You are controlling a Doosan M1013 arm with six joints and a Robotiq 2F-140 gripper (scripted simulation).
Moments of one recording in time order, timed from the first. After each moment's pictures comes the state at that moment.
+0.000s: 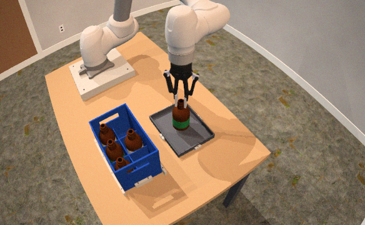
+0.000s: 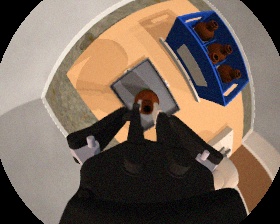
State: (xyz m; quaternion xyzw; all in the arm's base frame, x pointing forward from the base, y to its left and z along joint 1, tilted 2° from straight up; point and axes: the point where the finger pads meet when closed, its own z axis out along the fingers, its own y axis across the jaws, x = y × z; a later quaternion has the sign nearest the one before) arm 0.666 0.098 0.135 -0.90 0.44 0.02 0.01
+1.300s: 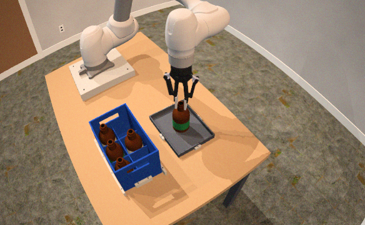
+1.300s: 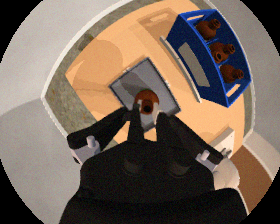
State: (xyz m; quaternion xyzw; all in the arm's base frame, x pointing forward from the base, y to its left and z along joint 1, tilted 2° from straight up) arm 0.665 0.098 0.123 -0.90 0.44 0.02 0.01
